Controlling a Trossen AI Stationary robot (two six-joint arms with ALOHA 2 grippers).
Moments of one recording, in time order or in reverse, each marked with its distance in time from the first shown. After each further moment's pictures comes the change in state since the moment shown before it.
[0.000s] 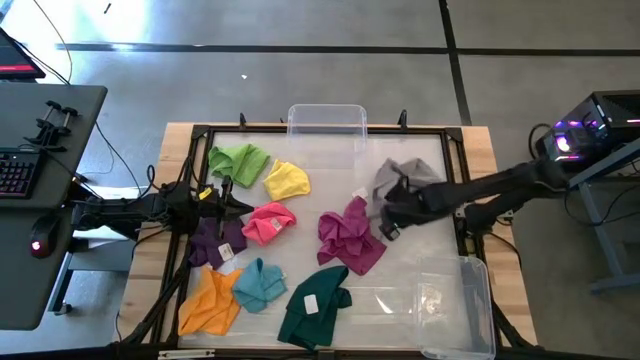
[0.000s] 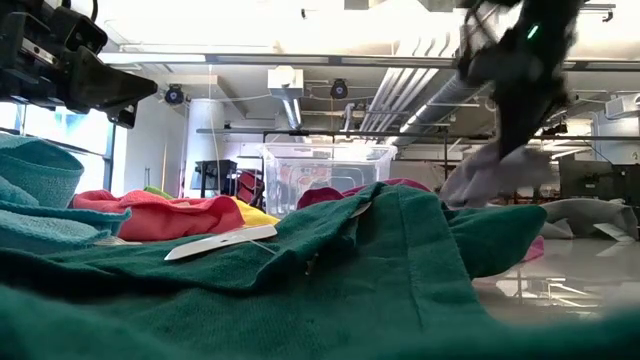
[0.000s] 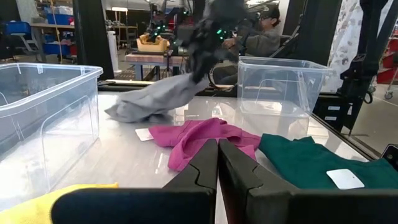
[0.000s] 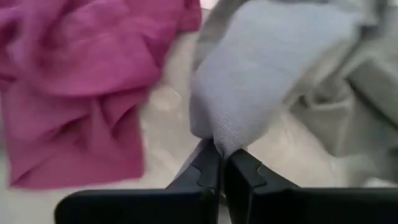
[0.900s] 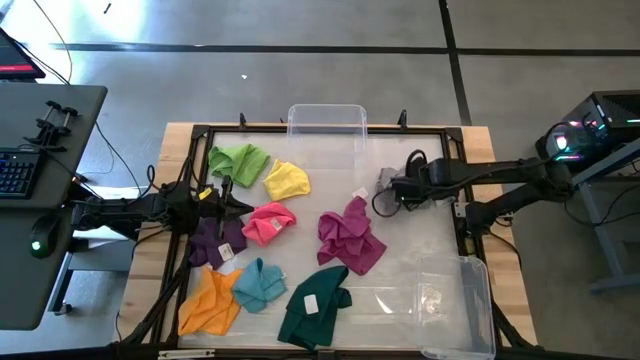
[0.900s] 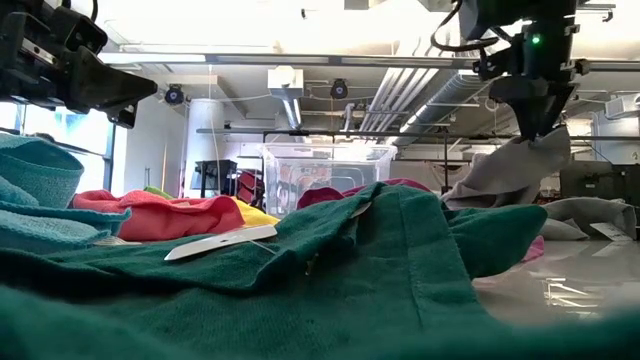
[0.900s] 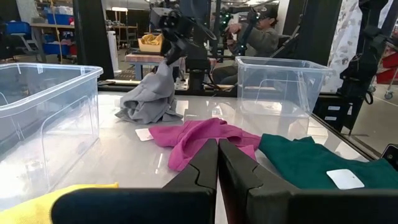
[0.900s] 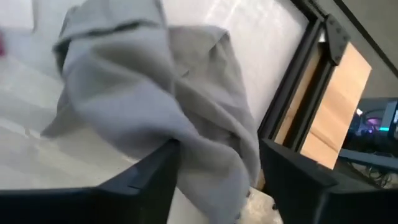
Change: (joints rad) left arm 0.000 0.000 0.000 0.000 0.000 0.000; right arm -0.258 -0.044 0.067 -0.390 0.180 -0.056
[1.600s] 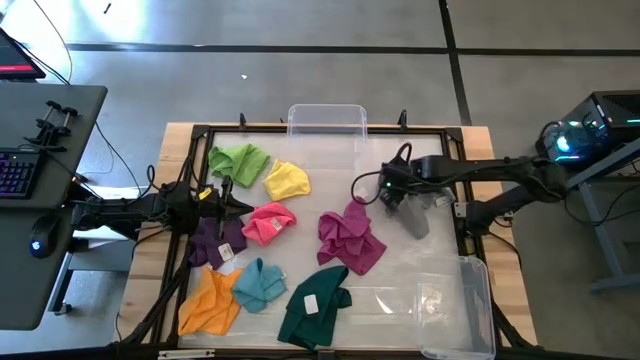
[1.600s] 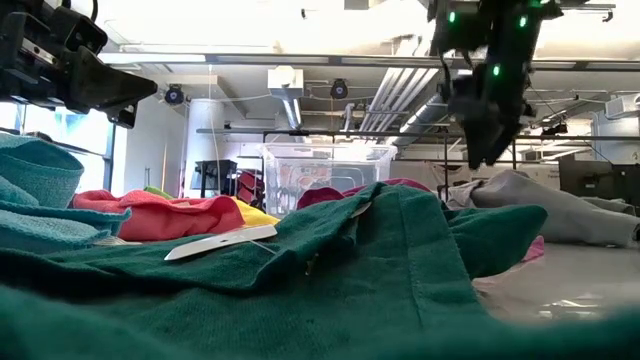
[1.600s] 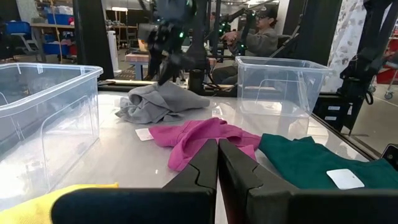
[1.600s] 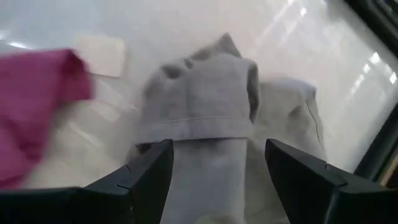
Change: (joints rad) left arm 0.000 0.000 0.000 0.000 0.000 0.000; right arm -0.121 0.071 -0.111 0.472 -0.103 -0.314
